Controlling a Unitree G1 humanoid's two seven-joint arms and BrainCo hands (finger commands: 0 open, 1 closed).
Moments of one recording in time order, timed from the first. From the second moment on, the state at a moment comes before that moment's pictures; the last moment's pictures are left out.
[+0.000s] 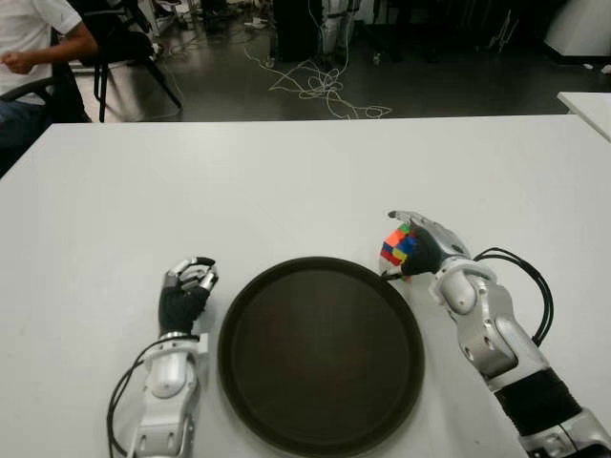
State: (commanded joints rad) left arm 0.14 -0.06 0.09 0.12 0.02 -0.01 0.13; right arm -0.24 -0.31 0.33 0.05 -0.70 0.45 0.18
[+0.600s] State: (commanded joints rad) left arm 0.14 -0.06 0.09 0.12 0.02 -0.02 0.13; right arm -0.27 -0.33 0.33 0.05 -0.70 0.48 0.21
